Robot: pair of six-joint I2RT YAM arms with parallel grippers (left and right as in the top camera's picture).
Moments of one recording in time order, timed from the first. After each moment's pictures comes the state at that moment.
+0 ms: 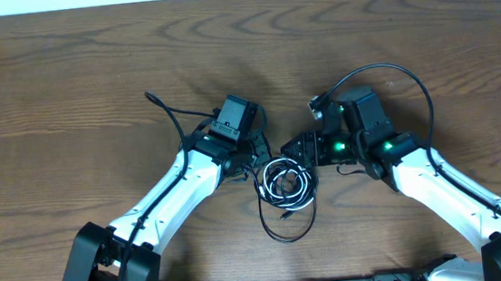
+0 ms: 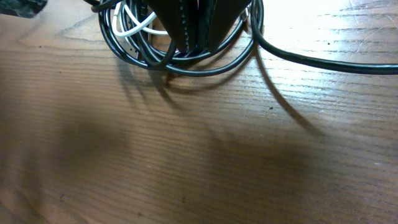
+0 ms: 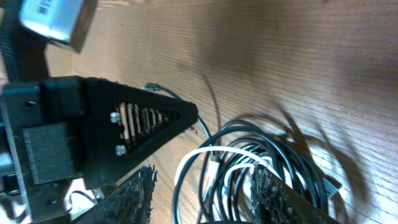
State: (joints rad) left arm -0.52 1.58 0.96 -0.52 0.18 -0.78; right arm 0.42 1.46 0.77 -0.17 -0.64 0.57
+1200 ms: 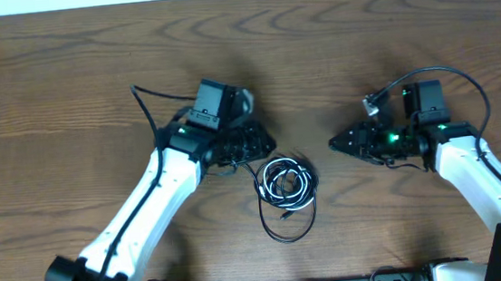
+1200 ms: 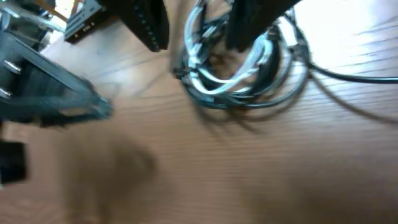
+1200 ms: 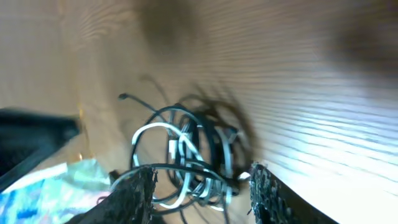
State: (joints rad) left arm -0.47 1.48 1.07 -0.66 0.46 -0.59; right arm 0.05 1.46 0.77 -0.48 -0.80 0.42
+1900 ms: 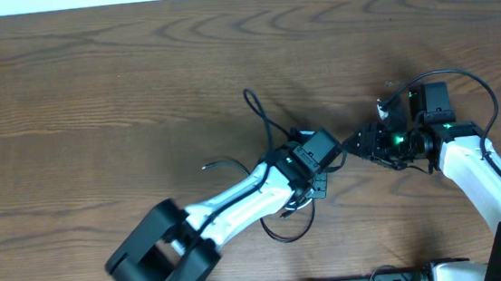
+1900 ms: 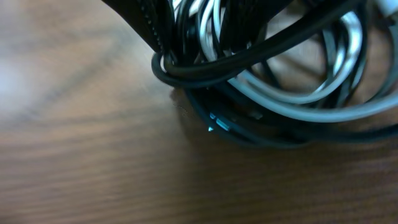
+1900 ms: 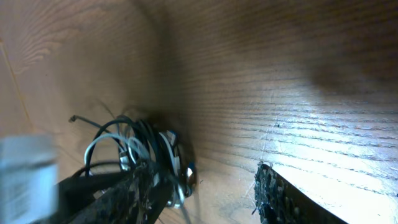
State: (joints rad) left arm -0.92 1.79 1.08 -0.56 -0.01 -0.73; right arm 0.03 1.46 0.77 -0.54 -0.63 0.40
